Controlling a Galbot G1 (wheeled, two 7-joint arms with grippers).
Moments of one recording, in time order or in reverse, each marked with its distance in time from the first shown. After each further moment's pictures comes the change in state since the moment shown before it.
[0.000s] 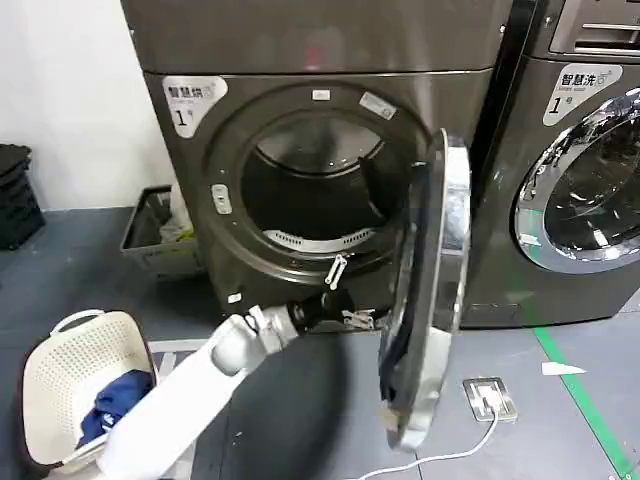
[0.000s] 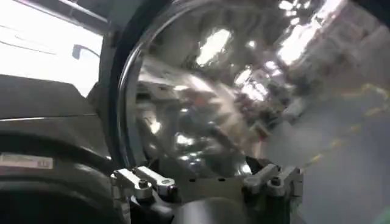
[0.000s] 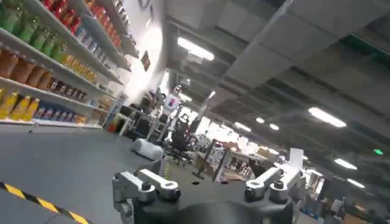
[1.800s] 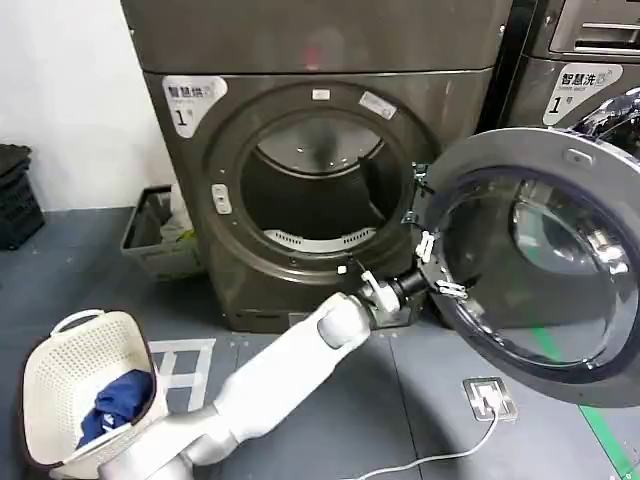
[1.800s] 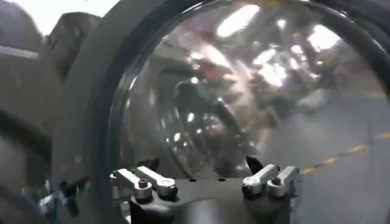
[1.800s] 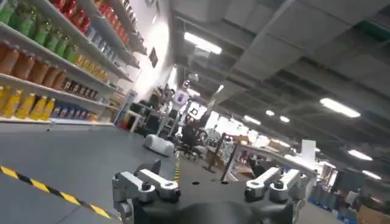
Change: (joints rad) left arm -0.207 -0.367 0.196 0.282 -0.062 0.312 -0.199; right arm 0.025 0.039 -0.049 0.047 -0.005 -0.006 -0.009
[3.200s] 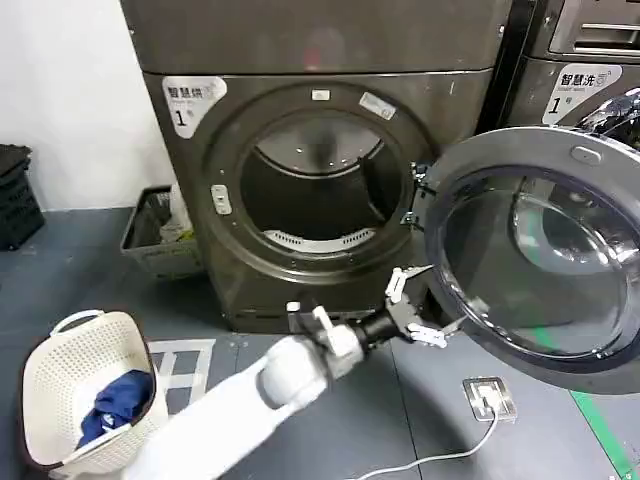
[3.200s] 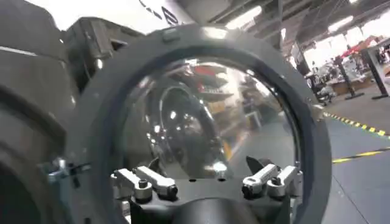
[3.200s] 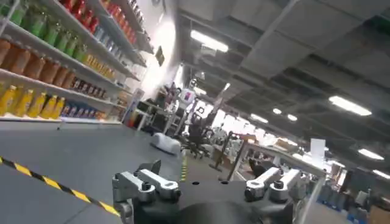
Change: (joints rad) left arm 0.224 0.364 -0.033 -0.587 -0.159 0.225 0.022; right arm 0.007 -0.020 -0.011 0.001 0.007 -0.017 -0.016
